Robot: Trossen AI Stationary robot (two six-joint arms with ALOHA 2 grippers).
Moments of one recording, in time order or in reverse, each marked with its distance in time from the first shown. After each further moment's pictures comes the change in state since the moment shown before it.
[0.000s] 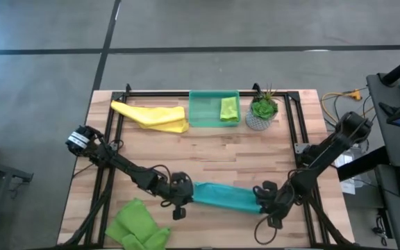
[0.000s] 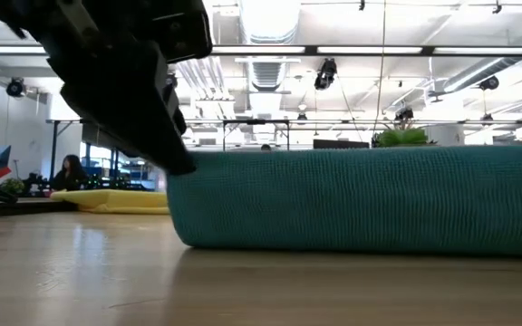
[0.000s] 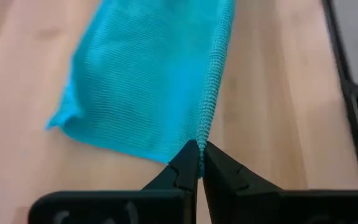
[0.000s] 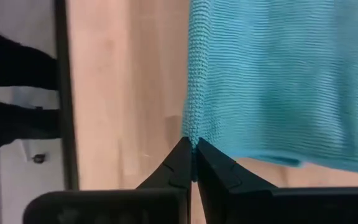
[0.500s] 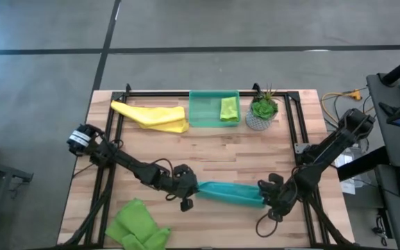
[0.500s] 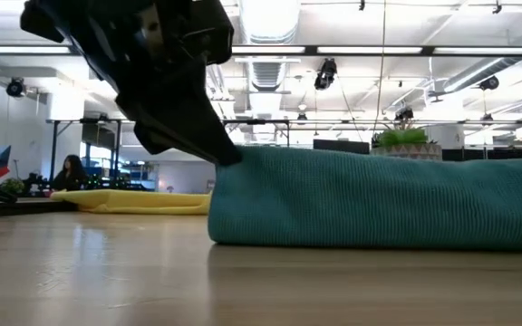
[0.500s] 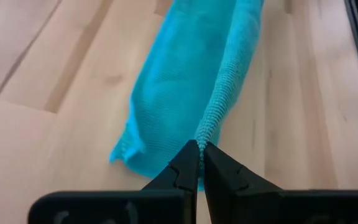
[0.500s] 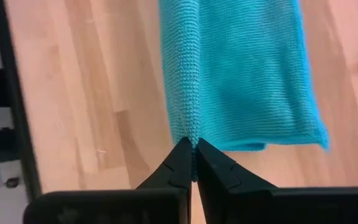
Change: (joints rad) left arm 0.066 0.002 -0.003 0.062 -0.097 -0.006; right arm 0.000 -0.076 -0.004 -0.183 0.091 0.098
